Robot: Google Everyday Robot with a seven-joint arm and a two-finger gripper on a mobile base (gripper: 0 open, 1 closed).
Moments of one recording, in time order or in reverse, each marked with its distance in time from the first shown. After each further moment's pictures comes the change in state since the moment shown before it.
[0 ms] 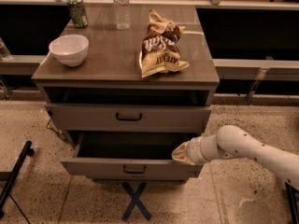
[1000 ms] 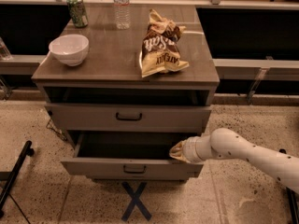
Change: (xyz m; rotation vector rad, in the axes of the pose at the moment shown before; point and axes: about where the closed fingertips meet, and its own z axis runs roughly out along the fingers) arm 0.014 -0.020 0.025 0.074 0.014 0.001
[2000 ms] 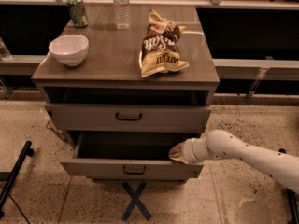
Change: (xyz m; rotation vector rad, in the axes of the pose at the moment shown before) arm 0.019 0.003 0.023 -0.024 0.033 0.026
